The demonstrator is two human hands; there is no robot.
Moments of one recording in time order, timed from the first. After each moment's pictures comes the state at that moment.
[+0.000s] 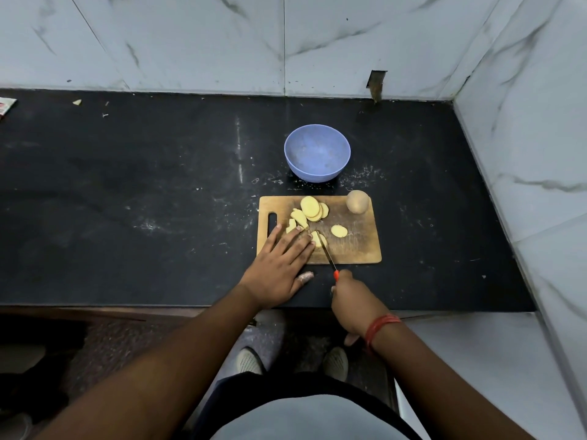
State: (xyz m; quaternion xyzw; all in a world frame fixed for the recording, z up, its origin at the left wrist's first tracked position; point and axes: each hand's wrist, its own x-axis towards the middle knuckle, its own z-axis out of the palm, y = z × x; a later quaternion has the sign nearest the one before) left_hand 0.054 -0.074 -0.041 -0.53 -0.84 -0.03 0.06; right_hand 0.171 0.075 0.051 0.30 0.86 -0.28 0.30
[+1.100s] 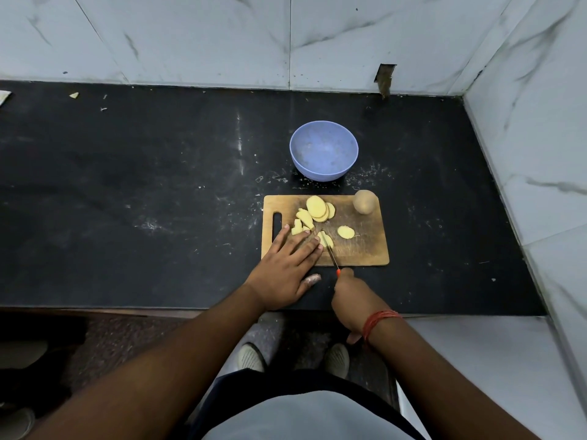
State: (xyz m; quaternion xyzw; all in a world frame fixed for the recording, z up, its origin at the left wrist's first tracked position) left_hand 0.049 -0.073 -0.047 -0.55 -0.83 -0.06 0.05; right_hand 0.150 0.069 0.040 0.33 0.85 -0.26 0.33
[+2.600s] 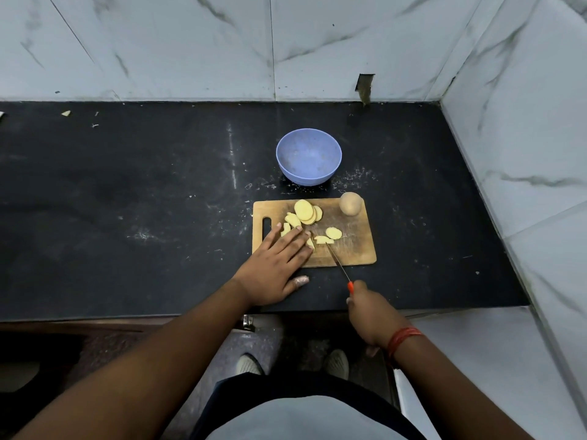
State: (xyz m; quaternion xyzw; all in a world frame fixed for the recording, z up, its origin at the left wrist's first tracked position) left_hand 0.036 -0.074 -0.033 -0.58 -0.81 0.00 0.03; right_hand 0.198 0.100 0.050 0.26 0.88 -0.28 0.28
